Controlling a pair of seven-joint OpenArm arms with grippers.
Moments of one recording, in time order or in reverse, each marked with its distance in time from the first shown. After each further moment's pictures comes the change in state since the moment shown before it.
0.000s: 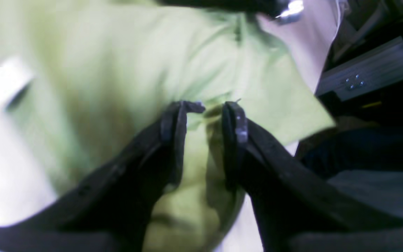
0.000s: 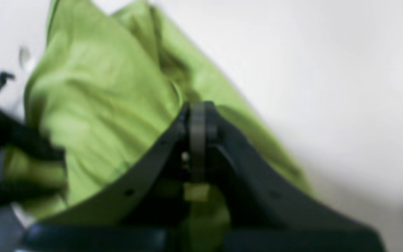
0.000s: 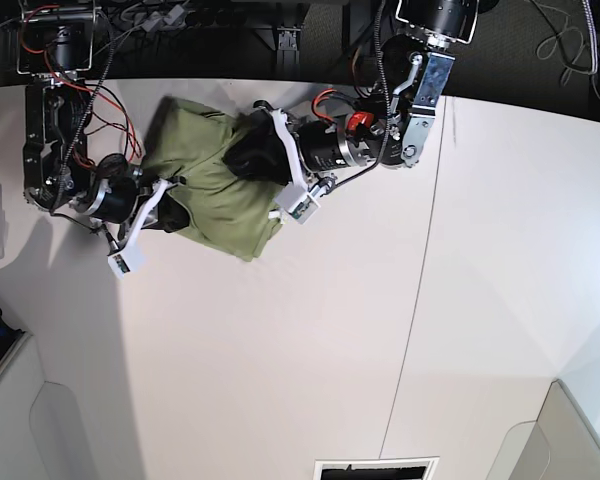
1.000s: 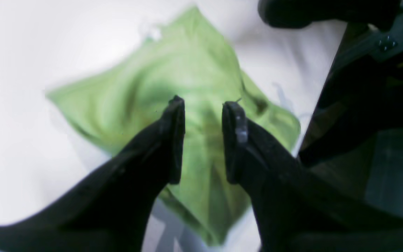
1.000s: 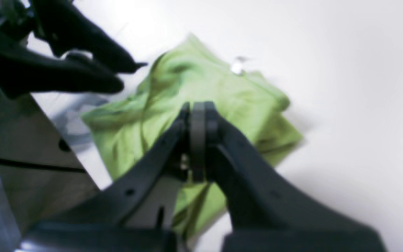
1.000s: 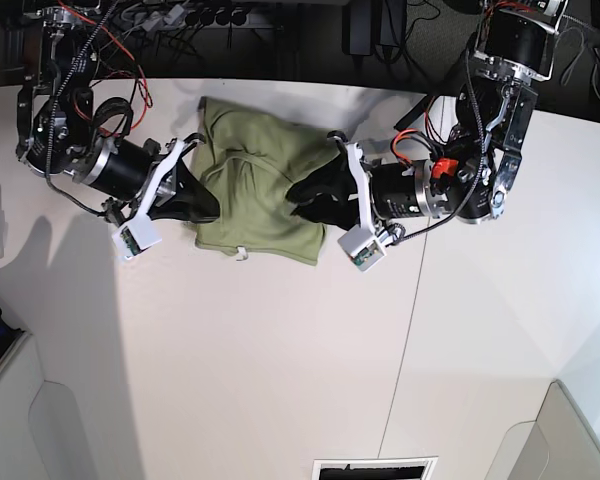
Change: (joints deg) left arm -4.7 -14.5 -0.1 15.5 -17.5 1.4 15.5; right arm -11.5 -2.6 0.8 26.4 7.0 0.0 -3.4
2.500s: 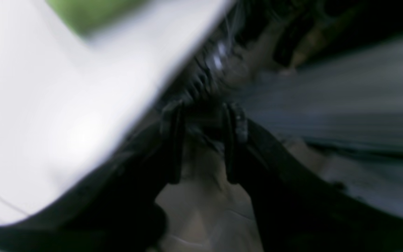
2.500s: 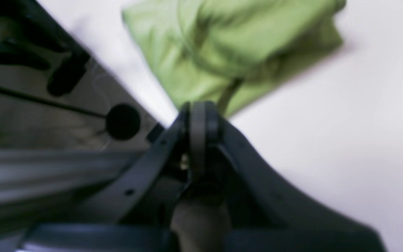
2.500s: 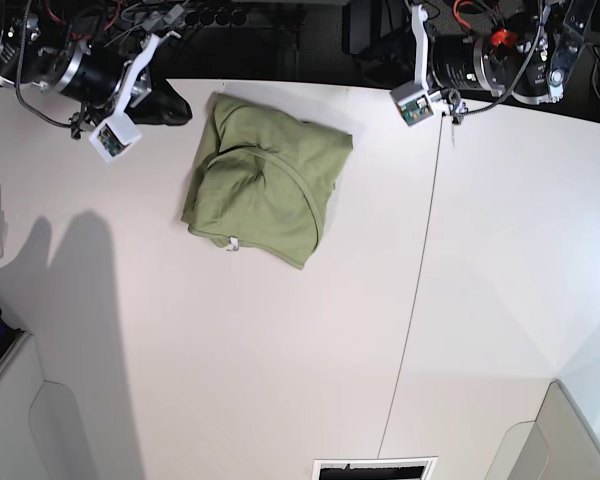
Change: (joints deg) left arm 32.4 -14.2 -7.6 22.5 3.1 0.0 4.4; right arm -24.3 7.4 7.2 18.8 1.3 -0.3 -3.9
